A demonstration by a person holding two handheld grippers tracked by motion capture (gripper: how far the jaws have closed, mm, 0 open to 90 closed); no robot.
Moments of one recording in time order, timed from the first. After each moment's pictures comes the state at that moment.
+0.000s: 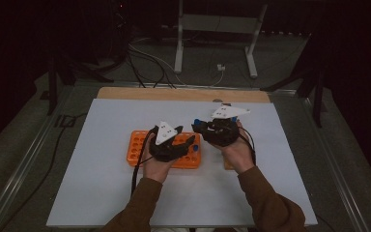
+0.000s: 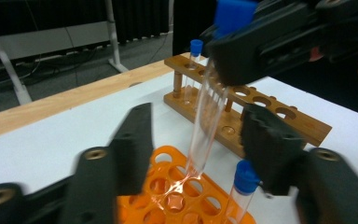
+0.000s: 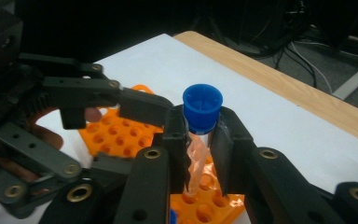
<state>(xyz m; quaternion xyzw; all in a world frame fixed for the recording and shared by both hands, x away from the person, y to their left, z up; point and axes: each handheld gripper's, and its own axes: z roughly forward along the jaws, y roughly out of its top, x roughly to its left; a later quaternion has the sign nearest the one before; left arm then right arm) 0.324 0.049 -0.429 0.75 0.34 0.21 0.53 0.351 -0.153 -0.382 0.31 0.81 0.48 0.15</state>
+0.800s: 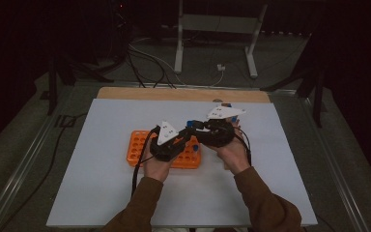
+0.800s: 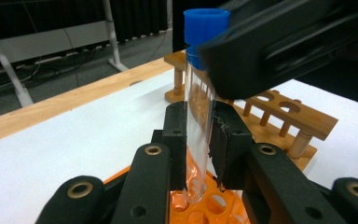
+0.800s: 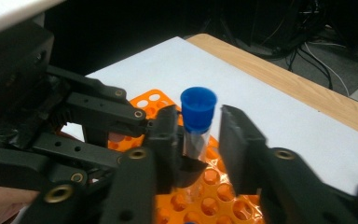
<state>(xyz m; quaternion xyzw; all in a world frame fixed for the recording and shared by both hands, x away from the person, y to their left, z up) 0.327 0.050 -0.434 0.76 0.33 0.21 0.52 0.351 -0.144 -0.382 0.30 0.80 0.50 0.13</state>
